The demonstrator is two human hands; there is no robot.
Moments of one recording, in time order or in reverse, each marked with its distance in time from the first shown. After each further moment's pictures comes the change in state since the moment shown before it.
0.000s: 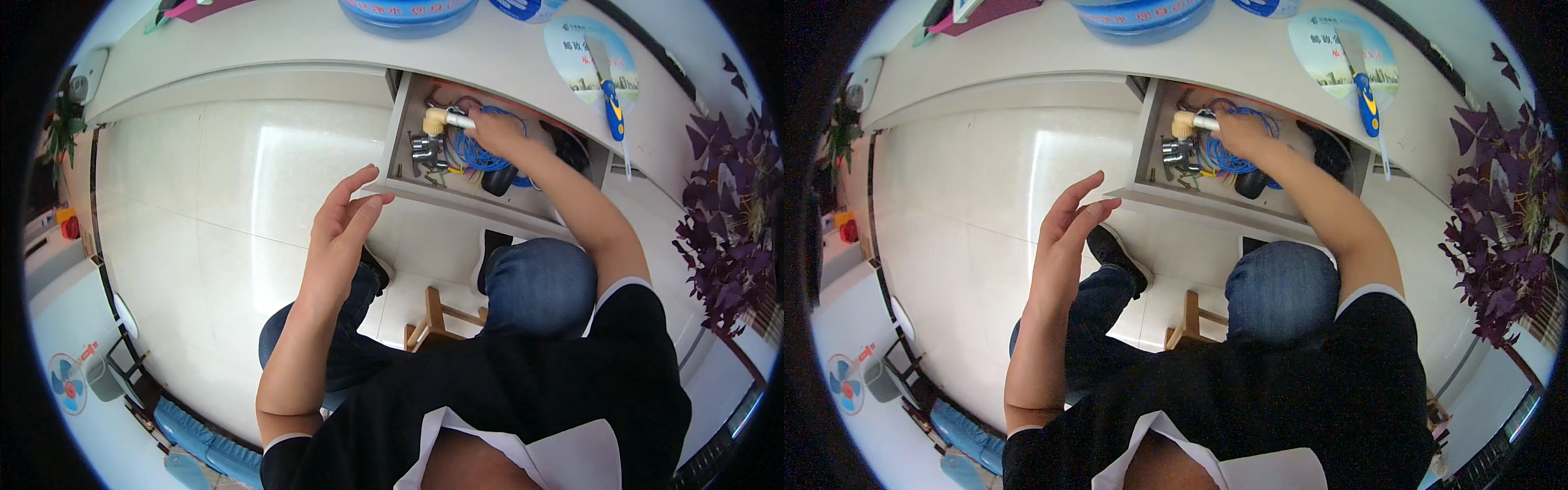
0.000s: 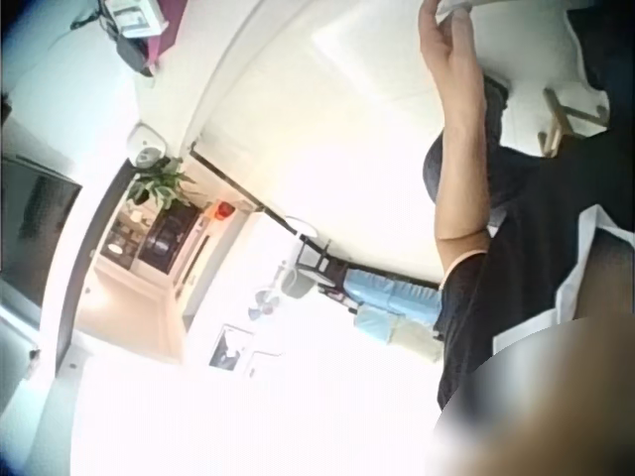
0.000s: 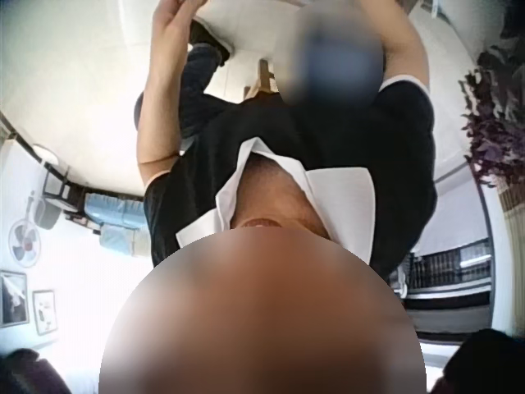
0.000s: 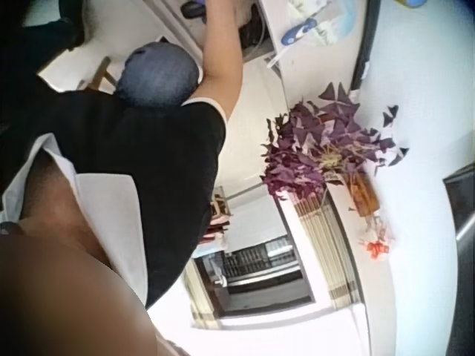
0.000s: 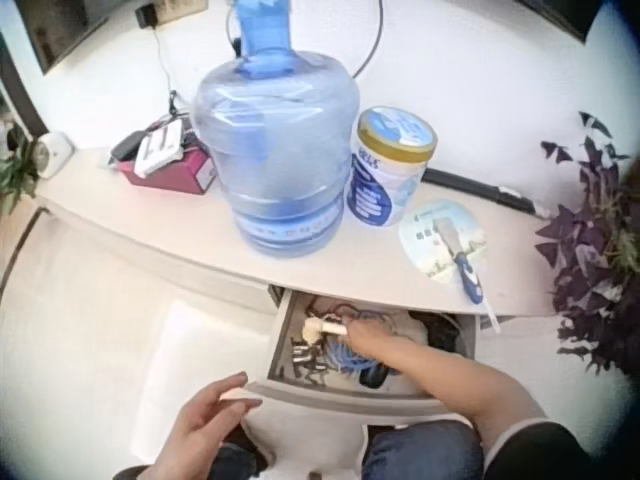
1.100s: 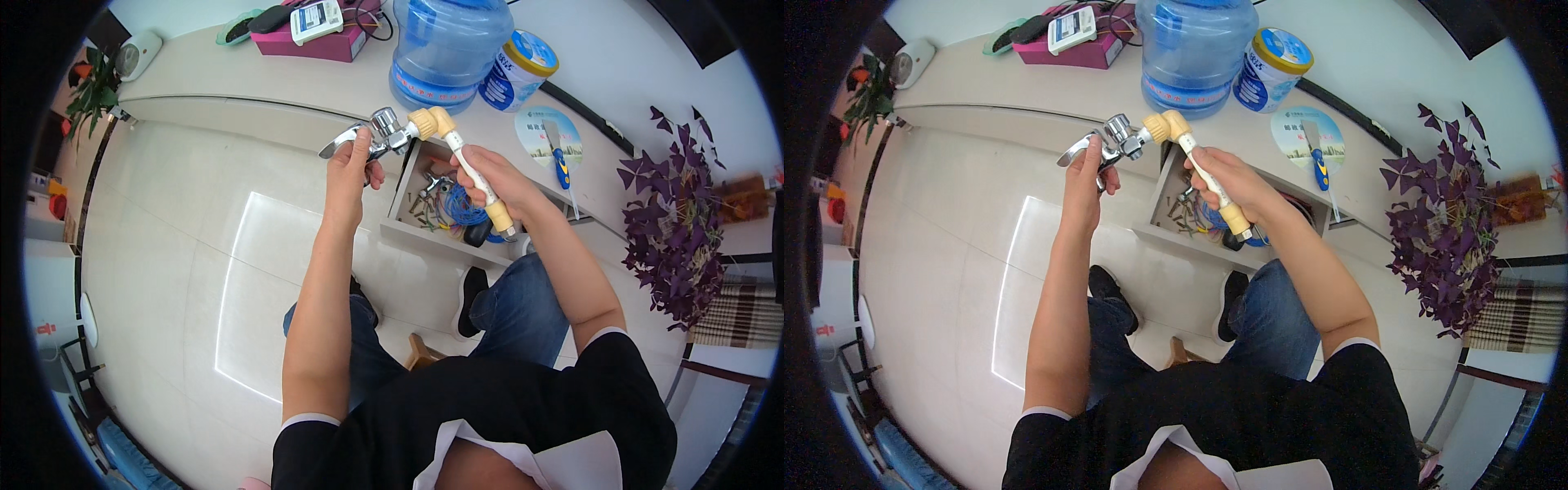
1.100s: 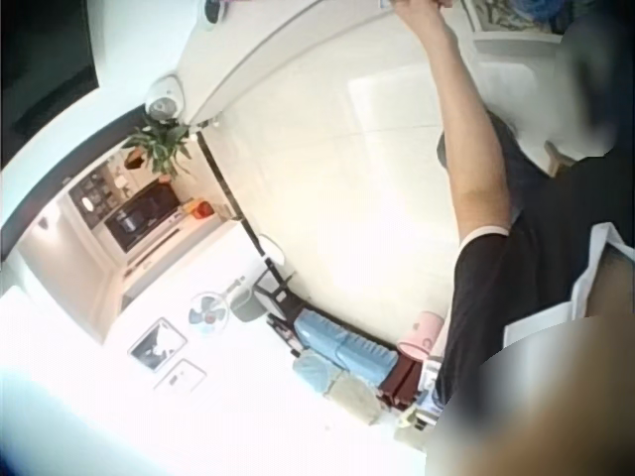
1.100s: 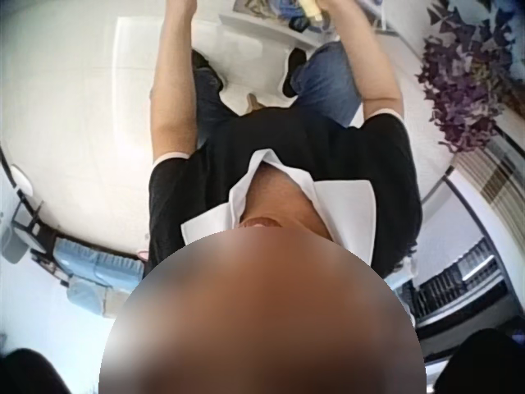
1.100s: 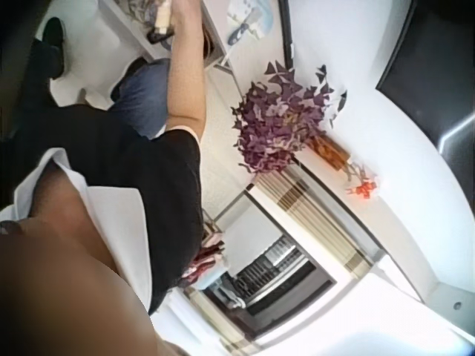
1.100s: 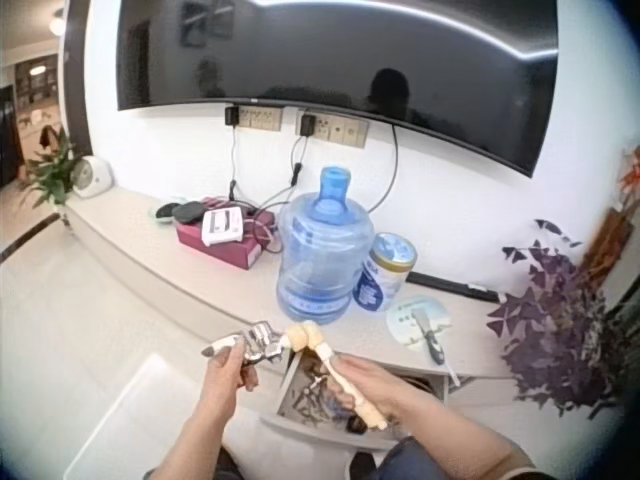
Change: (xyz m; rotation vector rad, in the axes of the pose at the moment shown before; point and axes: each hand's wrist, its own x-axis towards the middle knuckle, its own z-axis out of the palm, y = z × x) left_hand 0.021 0.036 -0.047 -0.348 0.141 0.393; right_hand -0.140 -0.157 -0.169 1.388 -0.132 -0.058
